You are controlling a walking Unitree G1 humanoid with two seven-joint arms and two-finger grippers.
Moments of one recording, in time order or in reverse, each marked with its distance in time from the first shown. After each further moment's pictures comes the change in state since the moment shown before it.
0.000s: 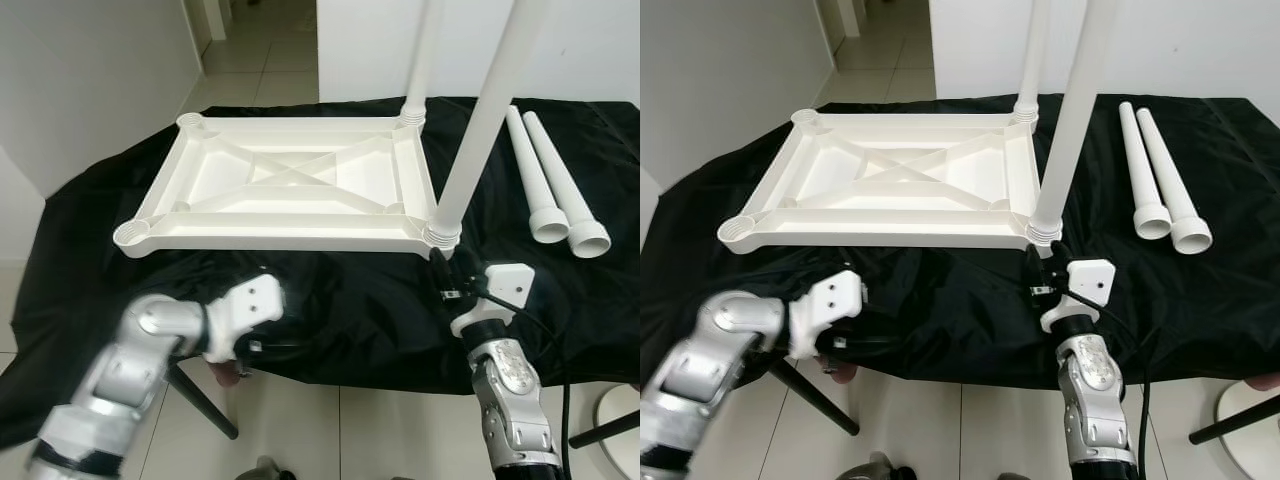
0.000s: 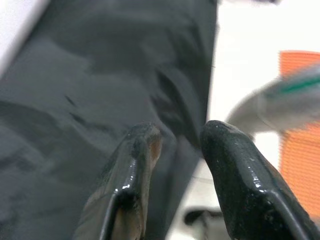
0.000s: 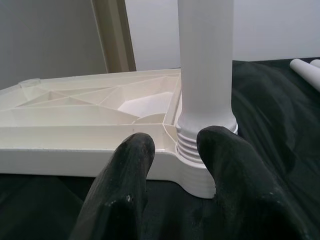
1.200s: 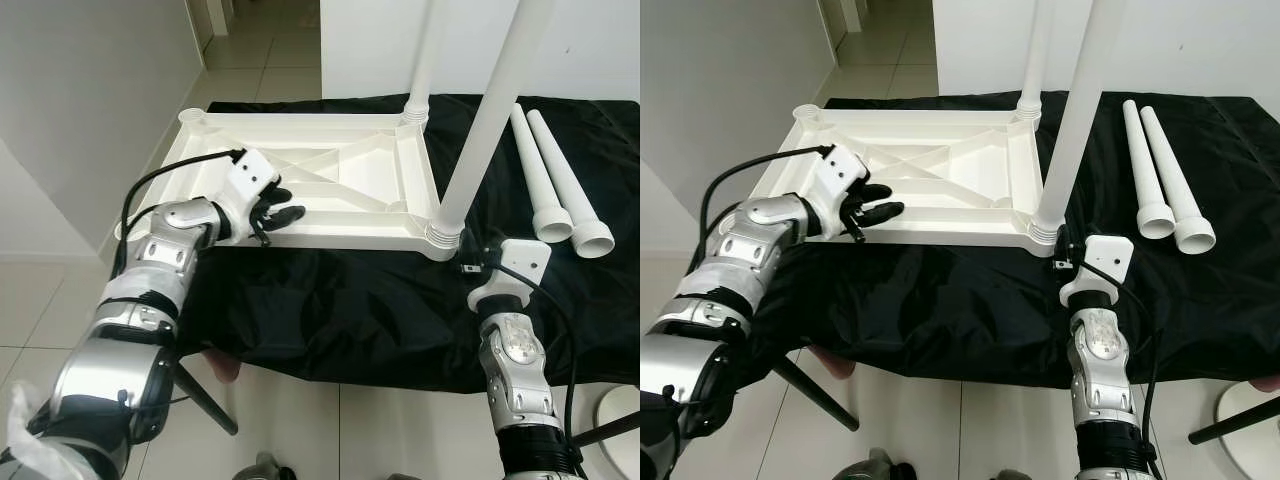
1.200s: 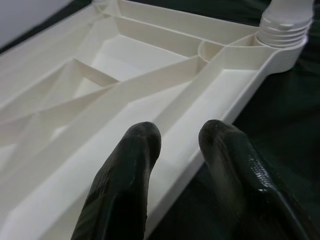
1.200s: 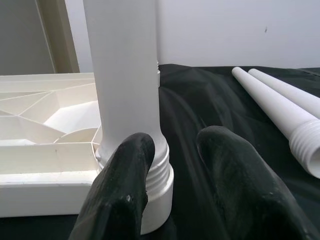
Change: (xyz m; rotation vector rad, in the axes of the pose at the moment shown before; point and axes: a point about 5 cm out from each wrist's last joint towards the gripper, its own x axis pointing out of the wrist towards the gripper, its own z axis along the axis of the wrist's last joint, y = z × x) left arm 0.017 0.121 0.032 -0.119 -0.225 0.557; right arm 0.029 -0.030 0.004 -0.103 -0.007 -0.226
